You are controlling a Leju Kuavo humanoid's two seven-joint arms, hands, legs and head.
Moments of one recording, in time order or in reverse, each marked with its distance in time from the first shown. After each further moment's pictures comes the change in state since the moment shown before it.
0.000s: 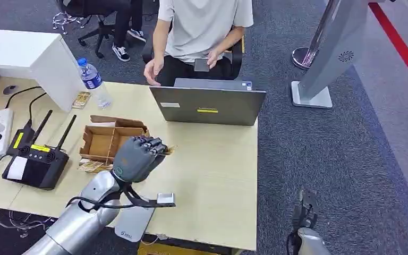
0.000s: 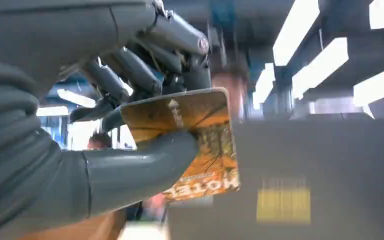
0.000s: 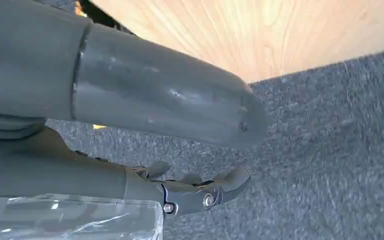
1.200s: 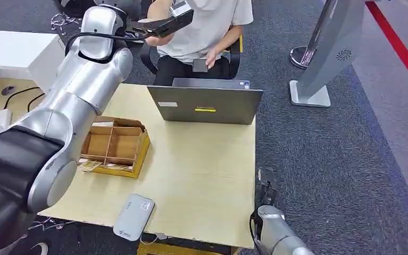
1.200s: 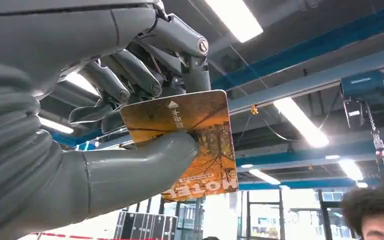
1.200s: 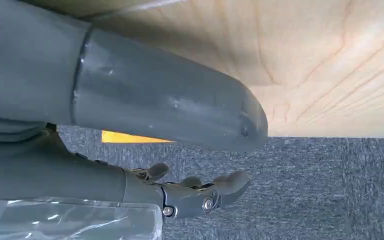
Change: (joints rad) left arm -0.985 -0.333 0.226 0.822 -0.421 -0.042 0.438; right arm -0.113 0.200 0.105 0.018 0.103 -0.037 0.133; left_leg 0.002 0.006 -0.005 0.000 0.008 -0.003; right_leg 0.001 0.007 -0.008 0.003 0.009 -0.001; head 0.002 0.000
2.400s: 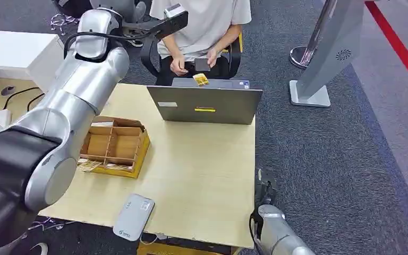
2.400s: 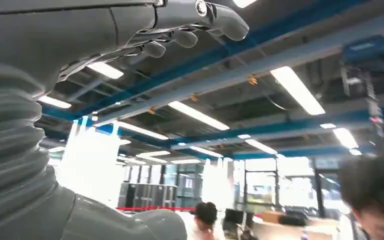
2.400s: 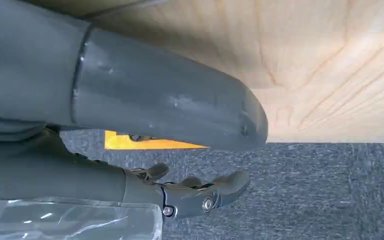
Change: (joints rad) left arm 0.011 0.000 0.084 0.037 0.040 -0.071 -0.098; right arm -0.003 -0.001 -0.003 0.001 -0.033 0.007 0.006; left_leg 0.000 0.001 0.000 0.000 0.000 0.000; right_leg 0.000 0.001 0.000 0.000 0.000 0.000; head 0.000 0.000
